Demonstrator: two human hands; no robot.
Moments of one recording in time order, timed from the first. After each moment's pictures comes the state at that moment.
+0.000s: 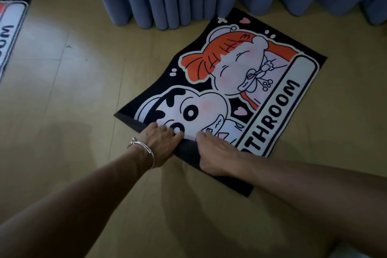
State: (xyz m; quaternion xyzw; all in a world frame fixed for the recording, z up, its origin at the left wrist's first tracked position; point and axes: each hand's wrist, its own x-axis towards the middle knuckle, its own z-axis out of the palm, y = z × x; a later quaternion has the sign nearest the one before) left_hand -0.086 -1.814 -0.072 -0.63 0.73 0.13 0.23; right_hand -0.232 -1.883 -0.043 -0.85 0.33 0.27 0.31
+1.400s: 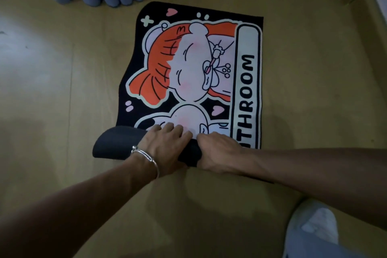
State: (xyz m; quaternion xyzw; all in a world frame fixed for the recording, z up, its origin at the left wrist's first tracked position) left_hand -0.179 -1.826 -0.062 -0.61 0.76 0.18 0.14; right_hand -0.315 -1.889 -0.053 -0.83 0.36 0.30 0.32
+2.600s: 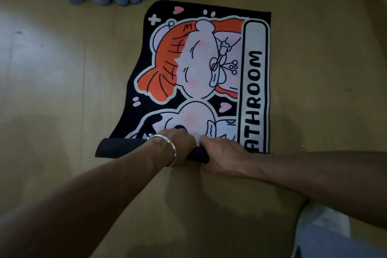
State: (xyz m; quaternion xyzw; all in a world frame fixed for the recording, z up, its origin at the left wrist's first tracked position) left_hand -0.188 -1.838 -0.062 -0.57 0.72 0.29 0.28; right_hand -0.328 -1.870 -0.080 -0.84 0.33 0.27 0.34
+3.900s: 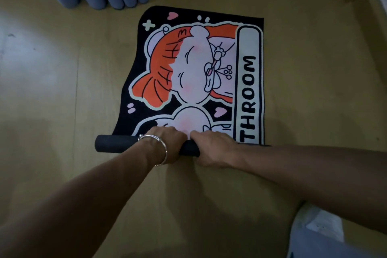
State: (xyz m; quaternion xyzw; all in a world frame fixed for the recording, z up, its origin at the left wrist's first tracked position) left_hand -0.174 -1.841 -0.074 -0.61 0.71 0.25 0.23; right_hand -0.312 -1.889 -0.080 -0.85 0.32 0.28 0.32
